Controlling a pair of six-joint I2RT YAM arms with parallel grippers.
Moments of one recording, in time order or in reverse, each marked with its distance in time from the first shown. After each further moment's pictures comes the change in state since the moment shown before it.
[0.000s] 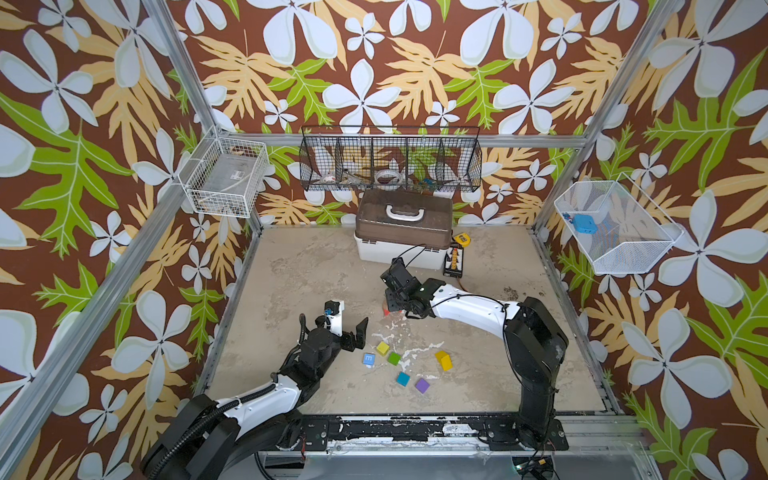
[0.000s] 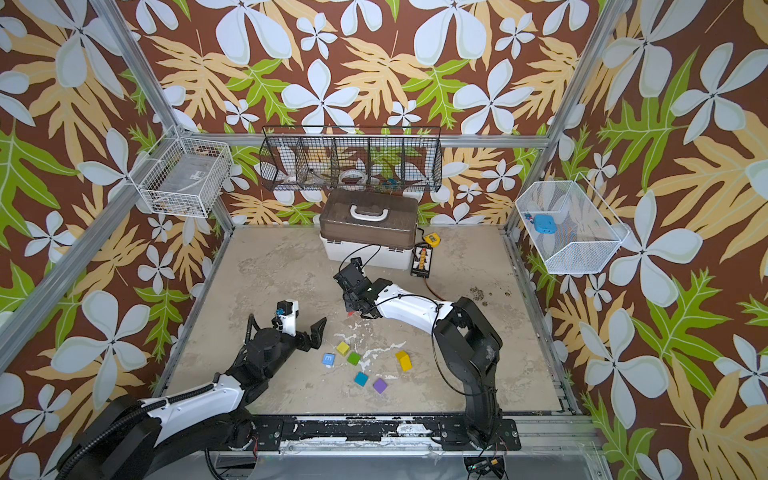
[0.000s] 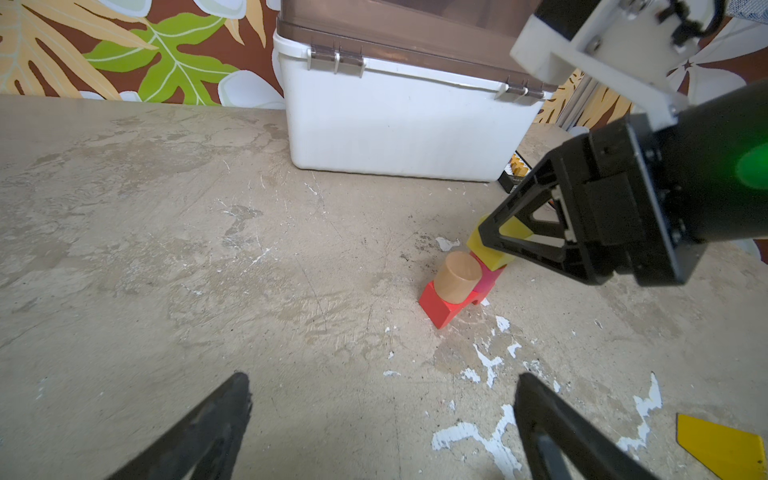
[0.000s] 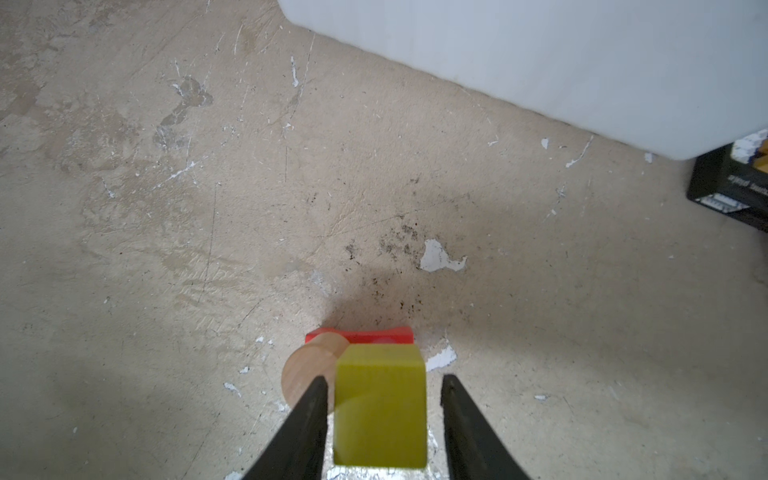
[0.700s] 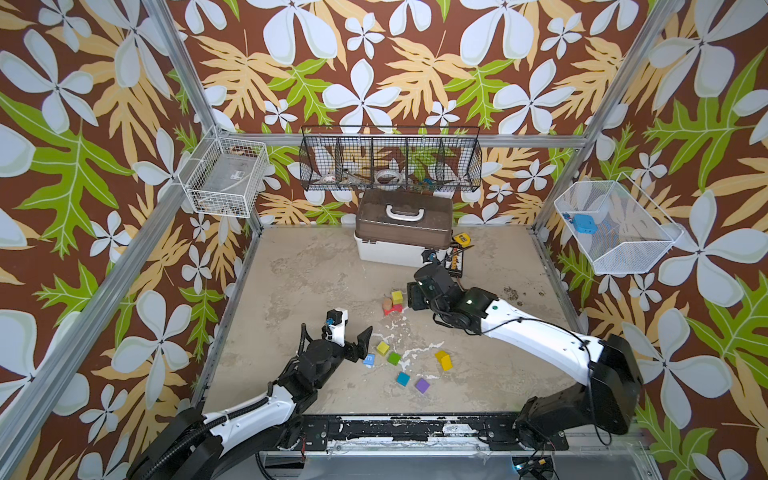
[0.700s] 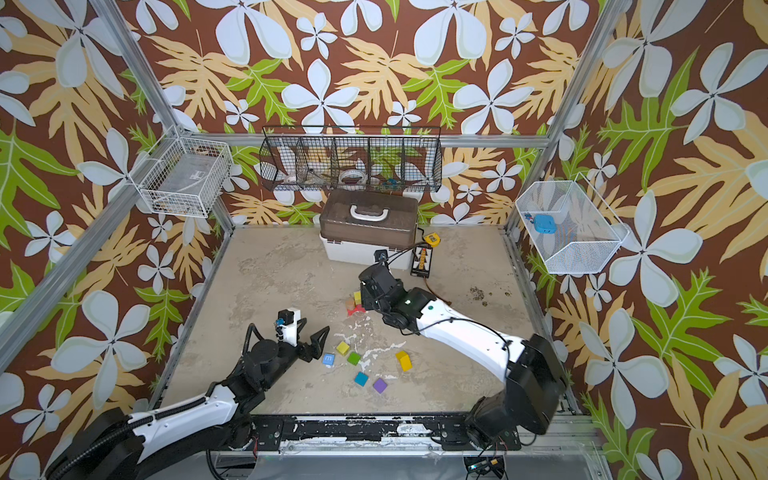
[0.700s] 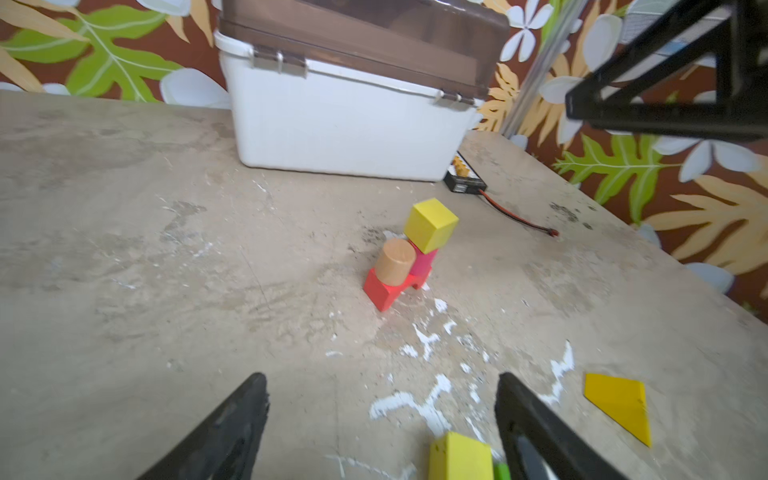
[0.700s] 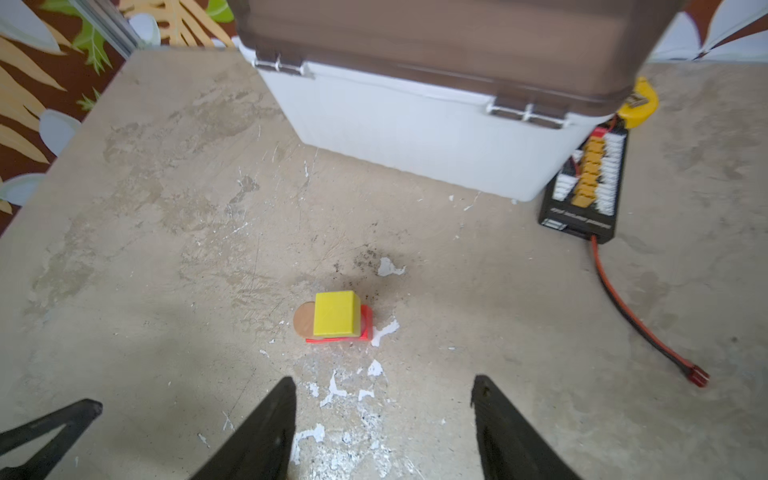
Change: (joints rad) left arm -0.115 -0.162 -0.090 -0.013 0.054 -0.071; right arm -0.012 -0.496 -0.286 0.040 0.099 -0.002
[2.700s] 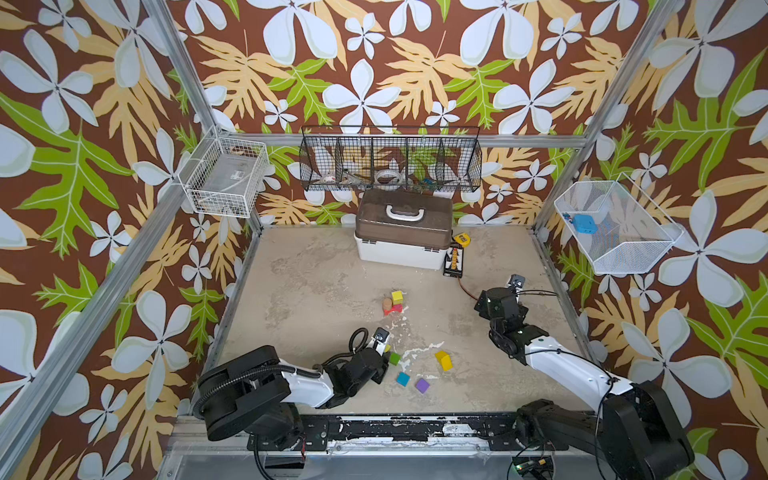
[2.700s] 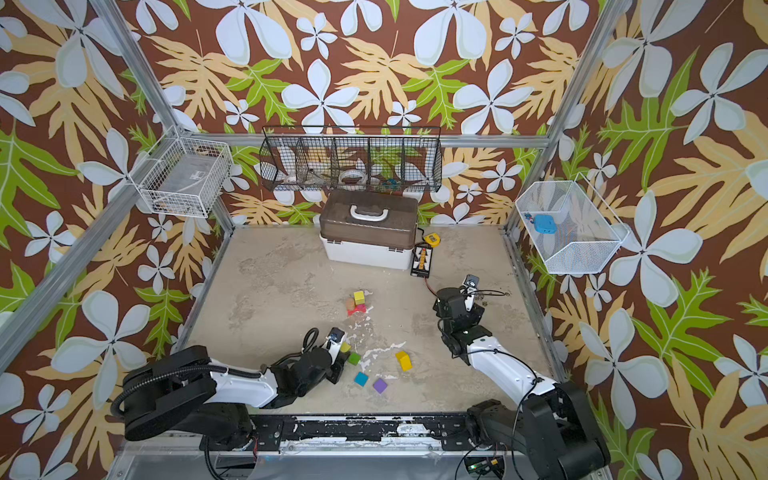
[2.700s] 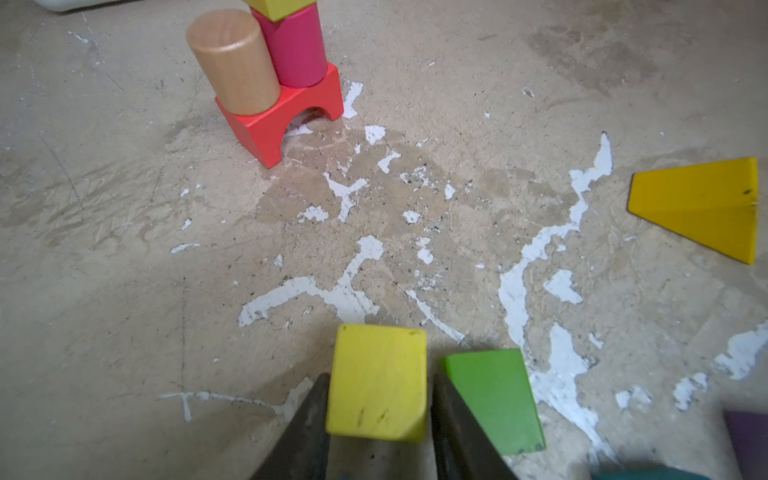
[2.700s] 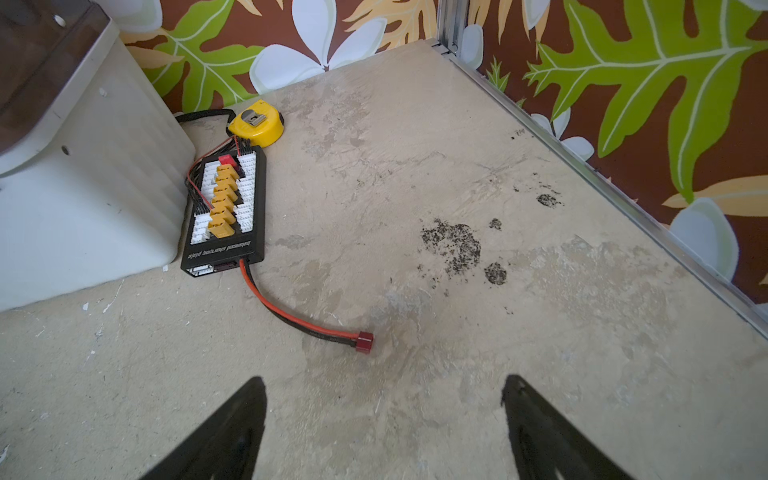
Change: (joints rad) left arm -0.347 0.567 0.220 -0.087 -0.257 0.054; right arm -0.478 -0.242 -0.596 0.415 0.169 0.016
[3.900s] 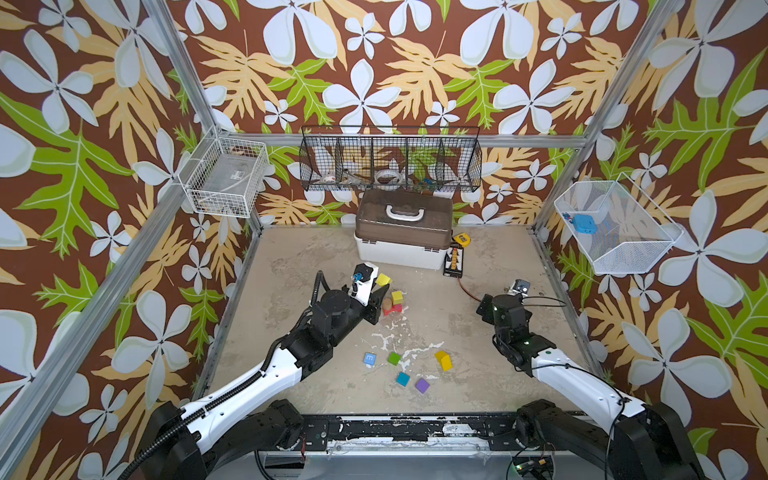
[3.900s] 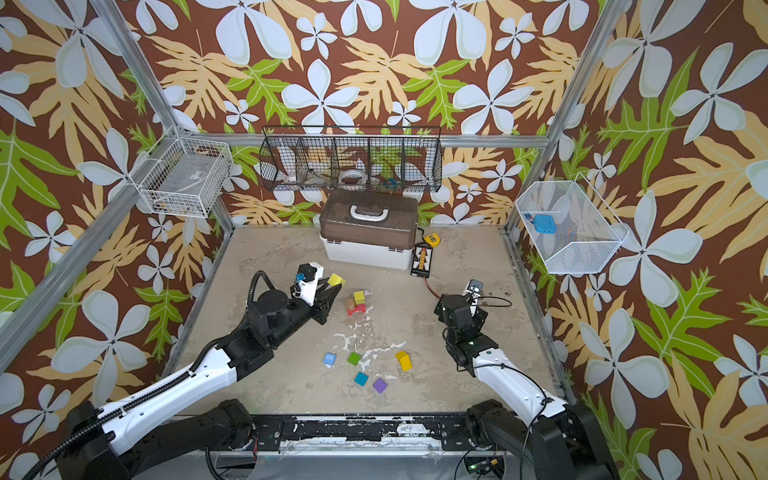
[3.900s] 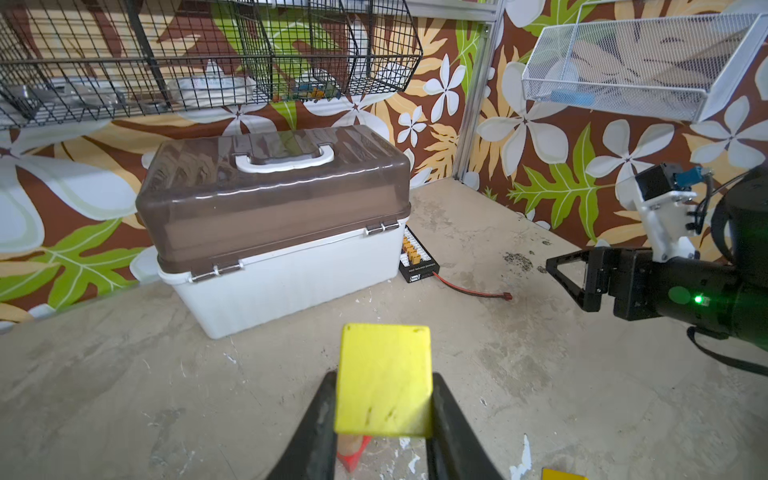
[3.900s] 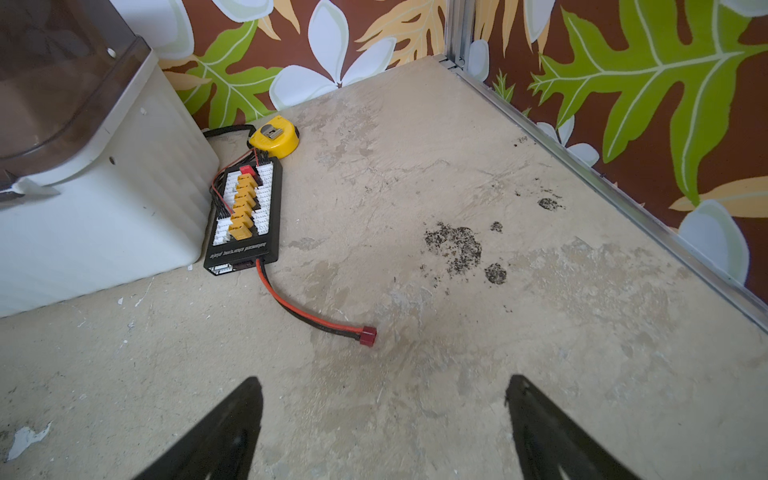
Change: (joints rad) left arm 0.326 -0.424 0.441 -0.383 0.304 0.255; right arm 0.000 -0.126 -0.083 0.037 -0.026 -0.016
